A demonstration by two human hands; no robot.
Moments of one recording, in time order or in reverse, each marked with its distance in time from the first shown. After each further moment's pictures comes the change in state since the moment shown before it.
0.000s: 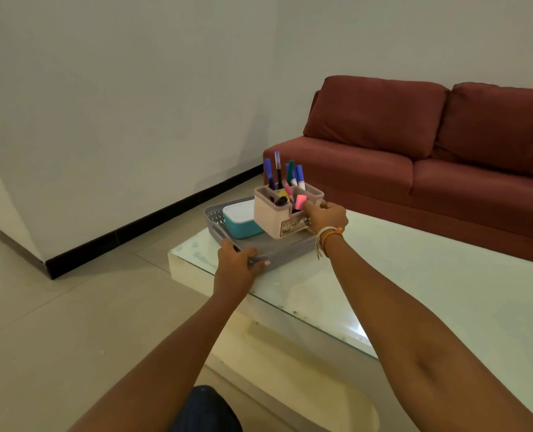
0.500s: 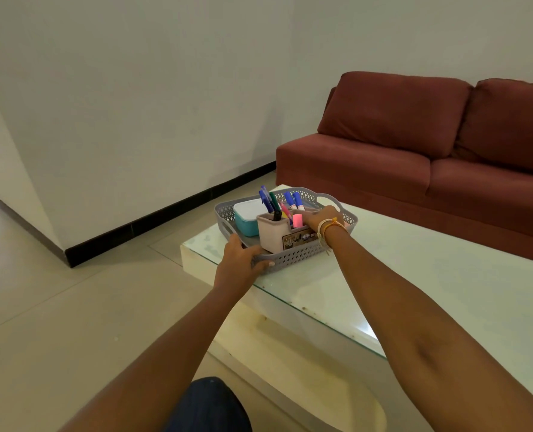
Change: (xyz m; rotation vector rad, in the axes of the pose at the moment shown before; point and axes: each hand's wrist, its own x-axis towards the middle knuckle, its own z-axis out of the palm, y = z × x) left_hand -0.010 0.001 -0.022 0.075 -0.085 0.021; right_hand 0.004 -0.001 0.020 -0.481 -0.260 0.012
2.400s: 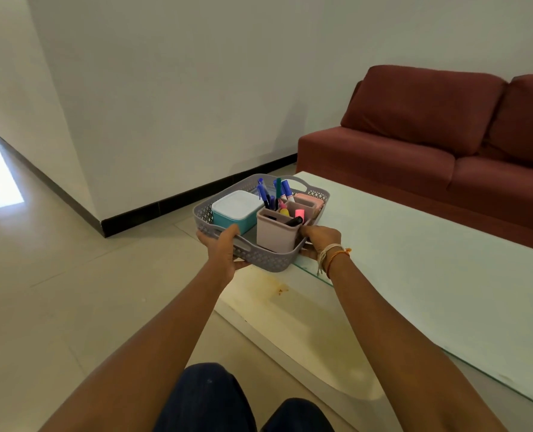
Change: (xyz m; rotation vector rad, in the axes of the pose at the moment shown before) left_hand -0.061 -0.005 -0.054 -1.366 0.264 -0.907; right_hand -0.097 0.037 0.051 0.782 -0.220 0.255
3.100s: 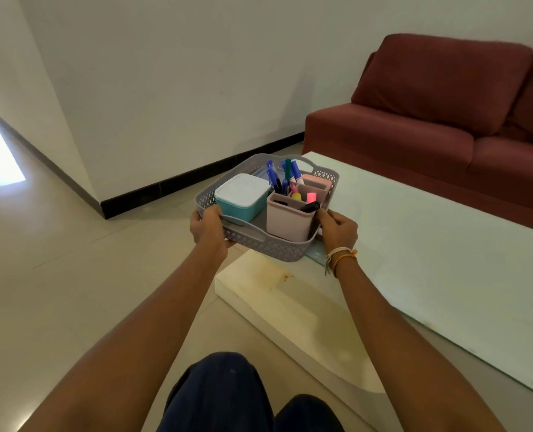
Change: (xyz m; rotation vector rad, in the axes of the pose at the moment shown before) left_hand 0.031 0.015 -0.006 -0.046 0.217 0.087; right_hand -0.002 0.023 0.000 -0.104 0.223 -0.395
